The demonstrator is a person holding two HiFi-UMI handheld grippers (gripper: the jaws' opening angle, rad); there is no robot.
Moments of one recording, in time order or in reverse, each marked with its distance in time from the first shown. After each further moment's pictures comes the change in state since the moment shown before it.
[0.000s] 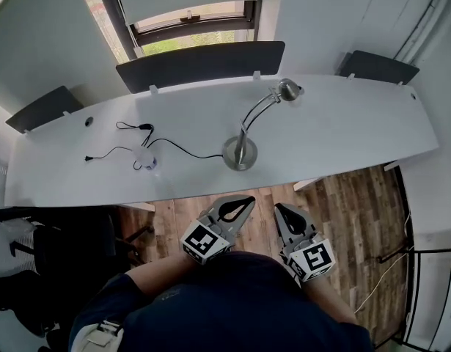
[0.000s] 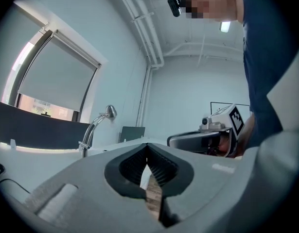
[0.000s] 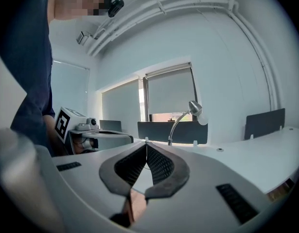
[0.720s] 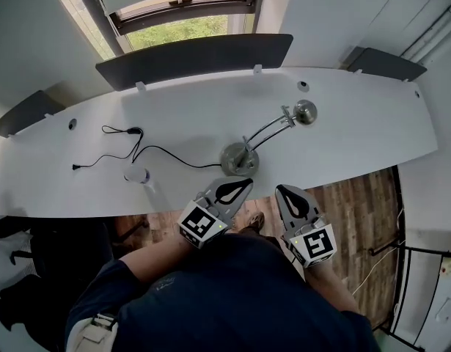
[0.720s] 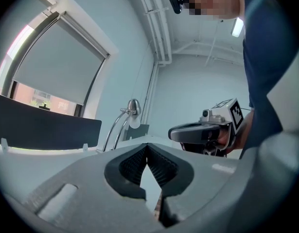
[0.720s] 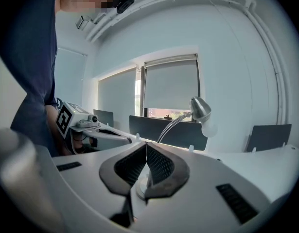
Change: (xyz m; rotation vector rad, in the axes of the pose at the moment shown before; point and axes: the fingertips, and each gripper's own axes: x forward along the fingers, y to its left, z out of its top) left arm 0.060 0.129 0.003 -0.048 0.038 -0.029; right arm 0.118 -0.073 0.029 -0.102 0.093 -0.028
